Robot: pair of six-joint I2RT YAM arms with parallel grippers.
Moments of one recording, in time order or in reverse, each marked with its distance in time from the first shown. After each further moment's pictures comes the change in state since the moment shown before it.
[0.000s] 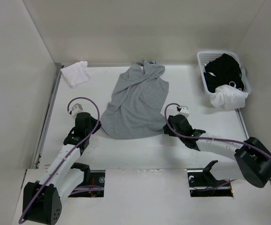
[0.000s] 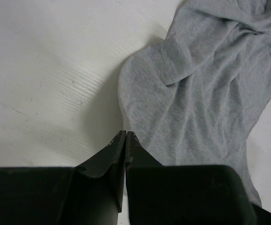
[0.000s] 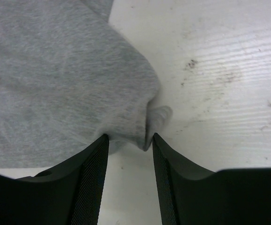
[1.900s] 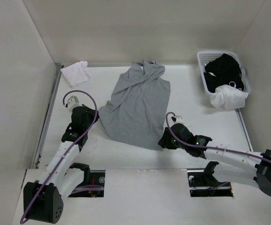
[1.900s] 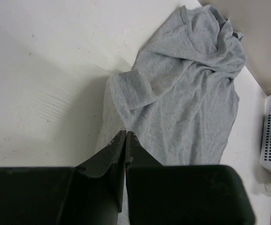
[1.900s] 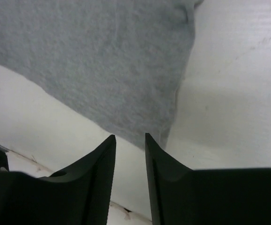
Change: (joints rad) left arm 0.027 0.040 0.092 0.094 0.003 0.008; right arm 0.178 -0.212 0.031 -0.298 -0.177 0.121
